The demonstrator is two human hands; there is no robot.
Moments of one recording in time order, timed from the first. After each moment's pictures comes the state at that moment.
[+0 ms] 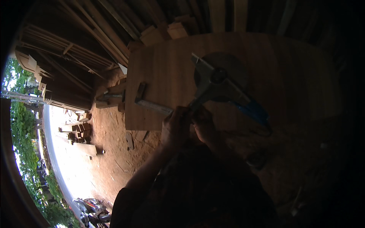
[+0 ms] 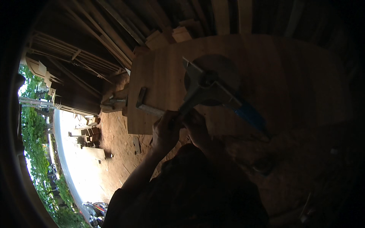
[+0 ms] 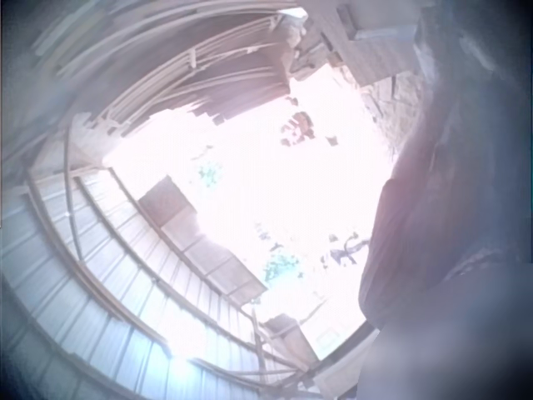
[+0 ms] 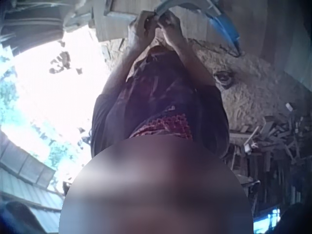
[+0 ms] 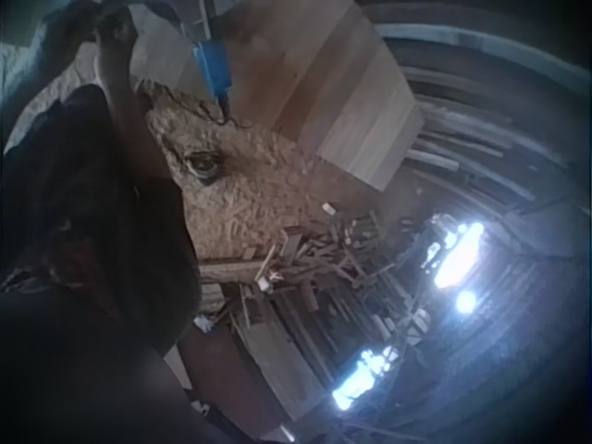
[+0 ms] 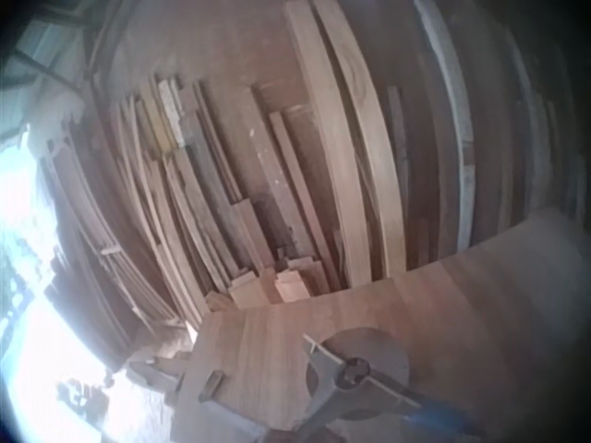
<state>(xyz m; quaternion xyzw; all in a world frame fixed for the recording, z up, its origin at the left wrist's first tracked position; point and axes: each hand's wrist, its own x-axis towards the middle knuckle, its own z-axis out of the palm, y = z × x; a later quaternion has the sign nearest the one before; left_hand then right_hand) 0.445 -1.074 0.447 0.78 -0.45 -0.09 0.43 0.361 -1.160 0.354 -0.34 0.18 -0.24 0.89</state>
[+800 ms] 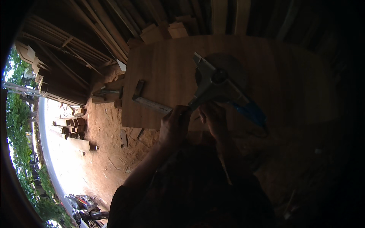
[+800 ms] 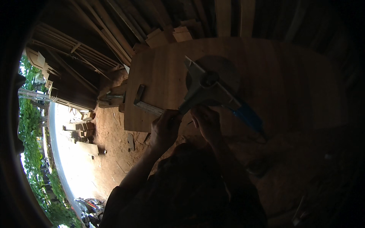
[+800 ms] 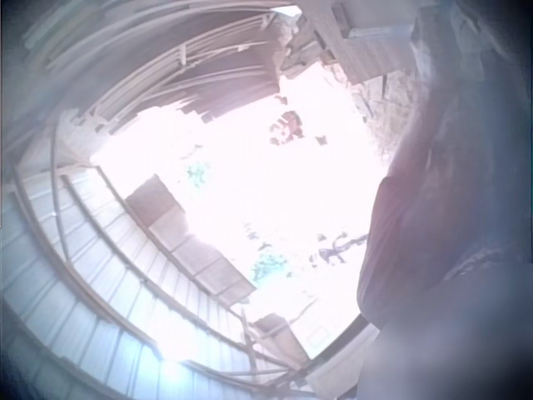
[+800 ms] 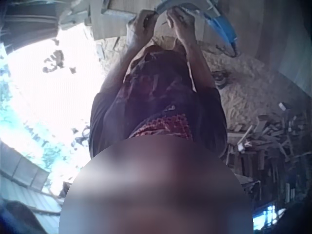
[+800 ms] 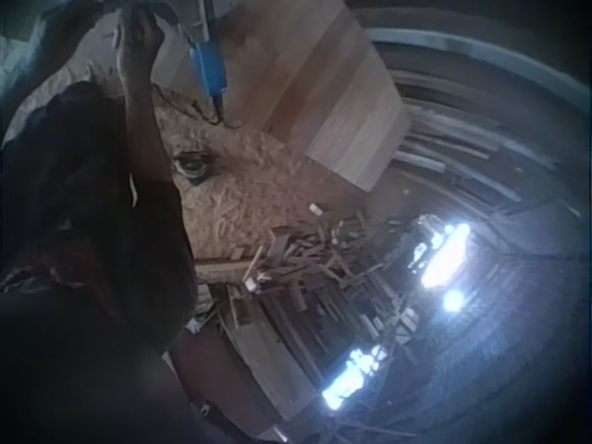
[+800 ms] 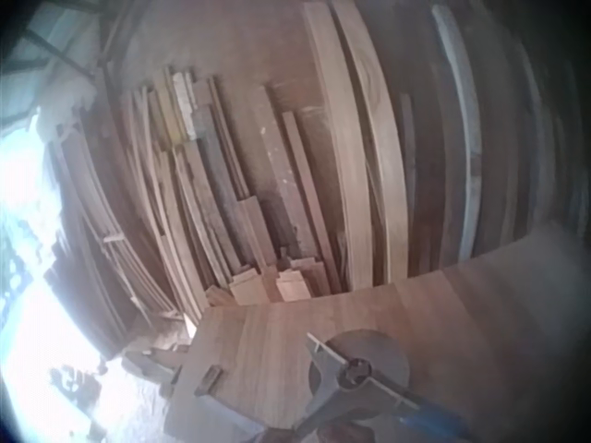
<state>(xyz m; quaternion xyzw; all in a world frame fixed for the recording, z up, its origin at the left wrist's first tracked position) 0.443 -1.073 0.444 0.78 -0.43 -0.09 0.44 0.338 -1.205 0.379 -0.49 0.24 -0.24 0.80</state>
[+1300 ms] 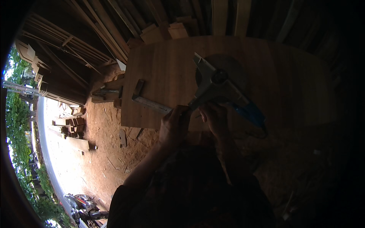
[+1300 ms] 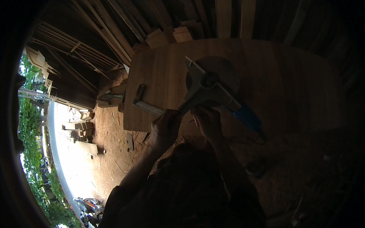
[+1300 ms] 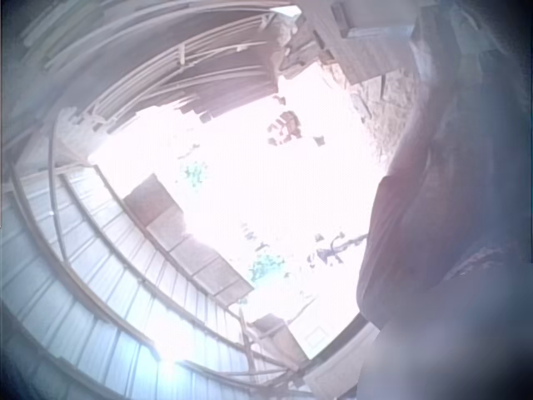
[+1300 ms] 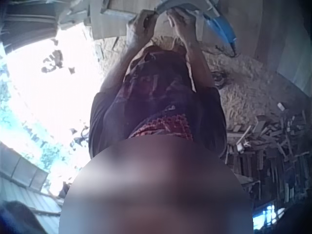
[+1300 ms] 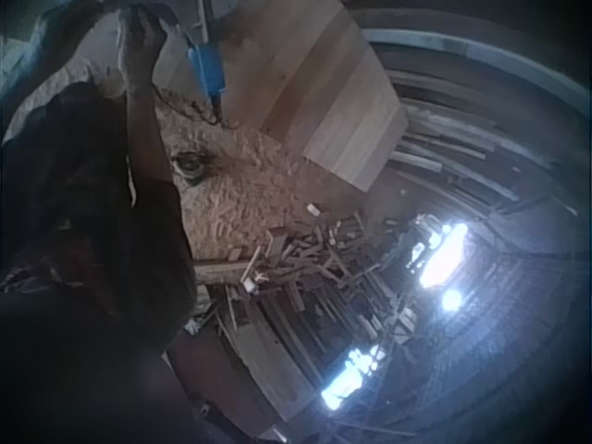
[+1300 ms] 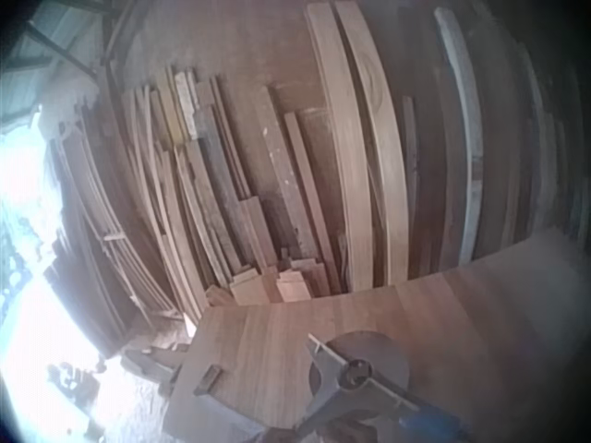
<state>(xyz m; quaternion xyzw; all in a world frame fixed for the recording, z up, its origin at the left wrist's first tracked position) 0.441 -1.074 0.448 0.78 -0.43 -0.08 0.45 0.334 -1.211 0.379 -0.56 0.23 -0.26 0.75</state>
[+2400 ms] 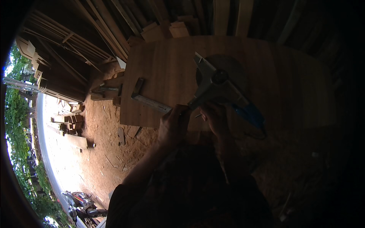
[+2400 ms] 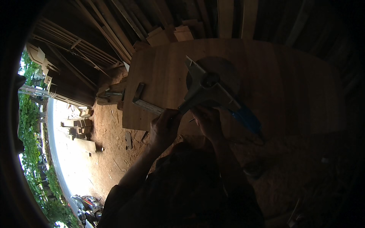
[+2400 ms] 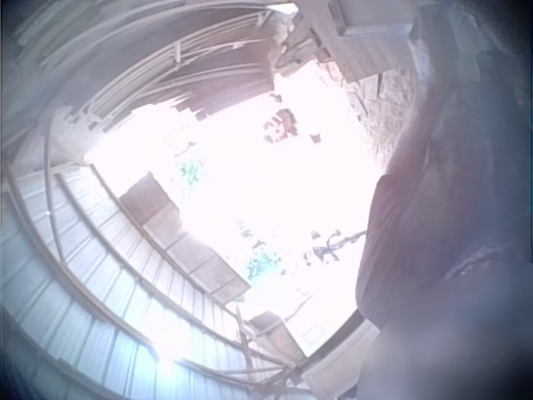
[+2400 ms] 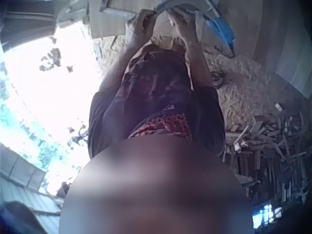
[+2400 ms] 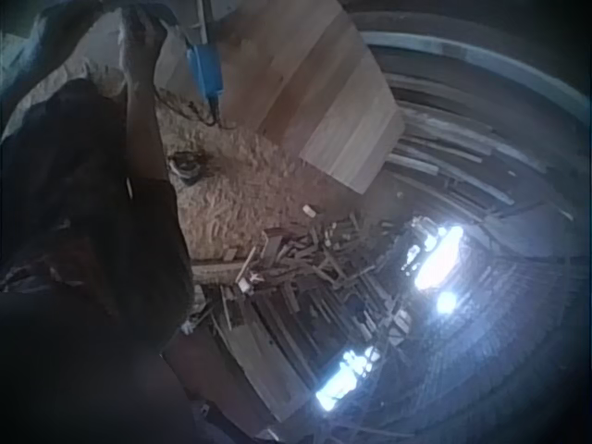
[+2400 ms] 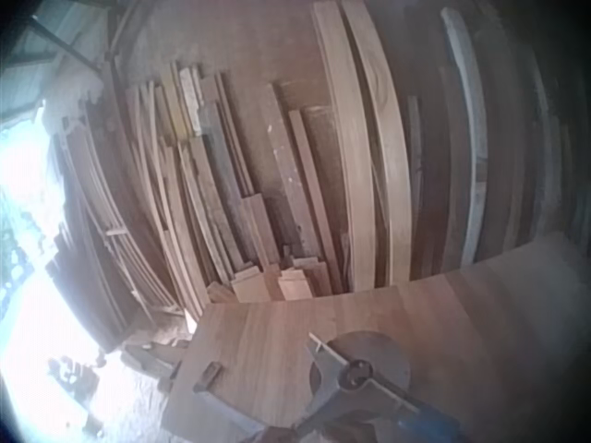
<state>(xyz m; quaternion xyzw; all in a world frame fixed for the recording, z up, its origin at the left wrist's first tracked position) 0.441 -1.074 0.445 0.78 -0.43 -0.06 0.45 0.338 -1.216 0.372 -0.53 0.25 -0.22 0.78</state>
